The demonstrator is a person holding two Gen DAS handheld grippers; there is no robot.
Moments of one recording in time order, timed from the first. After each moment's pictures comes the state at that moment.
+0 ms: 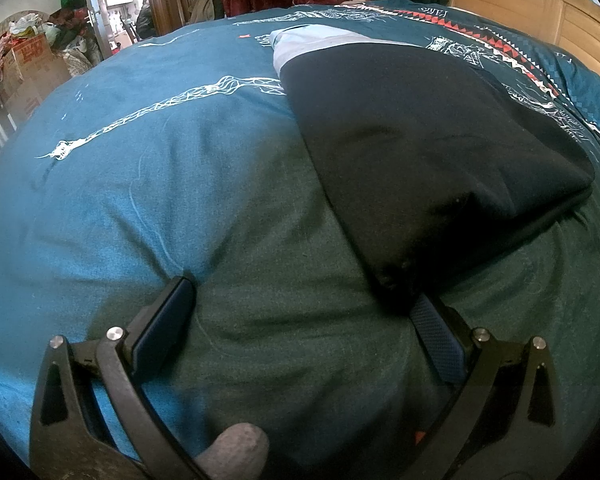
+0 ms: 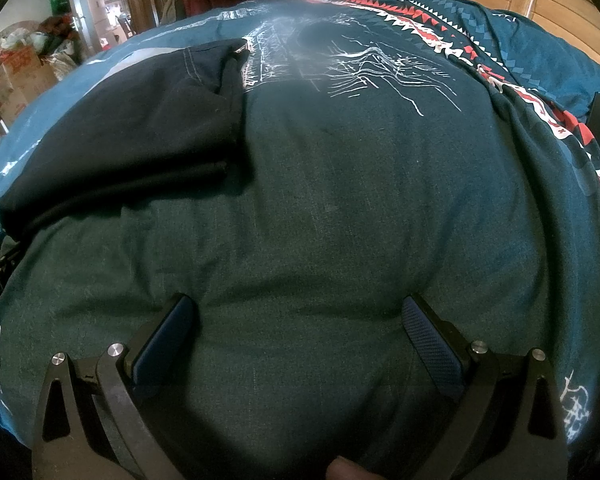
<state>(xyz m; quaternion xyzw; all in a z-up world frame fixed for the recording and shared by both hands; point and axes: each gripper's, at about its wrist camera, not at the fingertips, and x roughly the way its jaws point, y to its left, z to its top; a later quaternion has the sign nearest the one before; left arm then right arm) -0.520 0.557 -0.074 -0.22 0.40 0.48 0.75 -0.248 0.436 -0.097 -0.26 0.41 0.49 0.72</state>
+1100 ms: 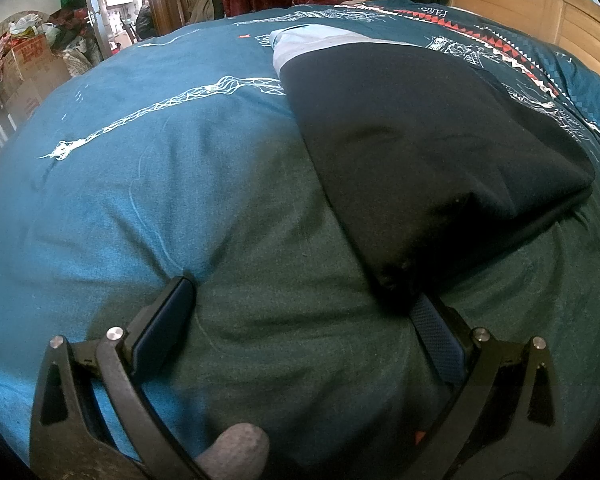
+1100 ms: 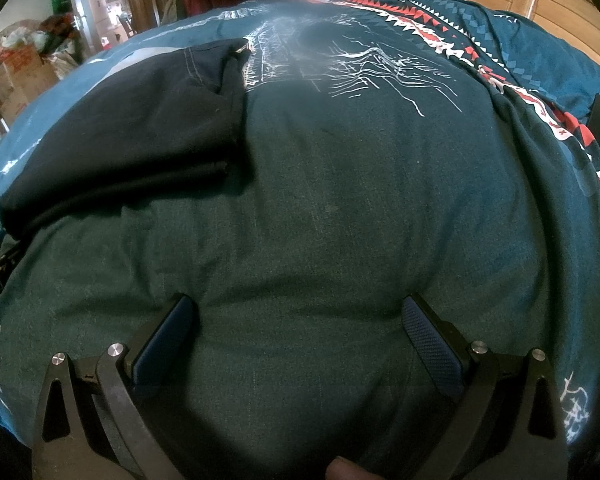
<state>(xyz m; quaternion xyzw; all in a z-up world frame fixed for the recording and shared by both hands) -0.519 0.557 -0.074 -0.22 0.40 0.48 0.75 -0.250 0.437 -0.097 -0.26 0.41 0.49 0.72</state>
